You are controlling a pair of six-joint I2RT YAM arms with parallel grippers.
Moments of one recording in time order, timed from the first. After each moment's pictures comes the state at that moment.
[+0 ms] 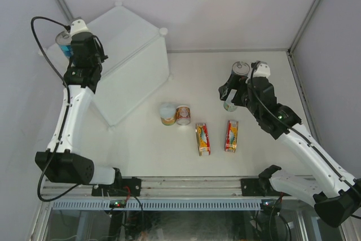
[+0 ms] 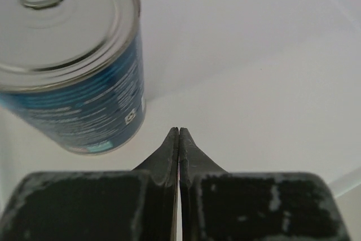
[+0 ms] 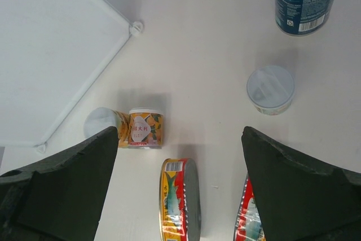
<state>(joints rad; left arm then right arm) -0.05 1.35 1.52 -0.44 -0.43 -0.25 0.54 0.99 1.03 -0.50 0.27 0.58</state>
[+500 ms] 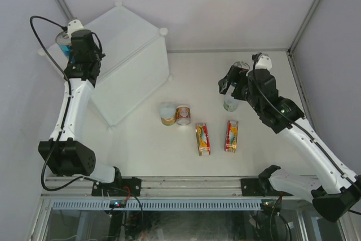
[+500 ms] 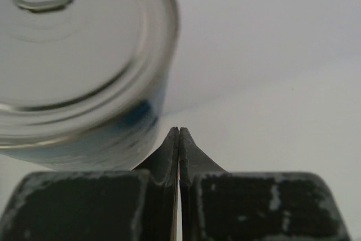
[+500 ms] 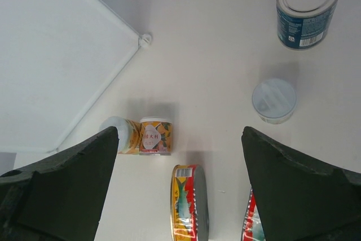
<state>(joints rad) -0.01 1.46 1.56 -0.44 -0.43 -0.31 0.55 1.05 1.19 -0.58 0.29 0.58</state>
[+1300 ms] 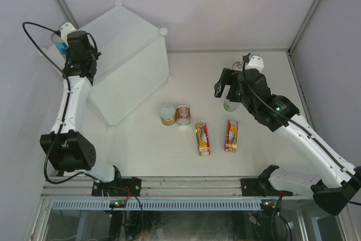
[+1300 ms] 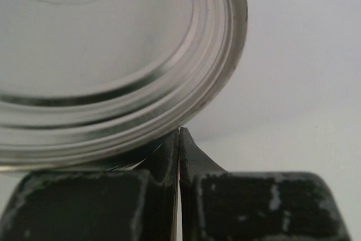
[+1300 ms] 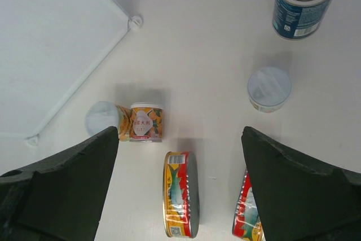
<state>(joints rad) 0.08 1.51 1.54 -0.37 -0.39 -0.43 0.66 1.10 1.26 -0.68 0.38 0.56</state>
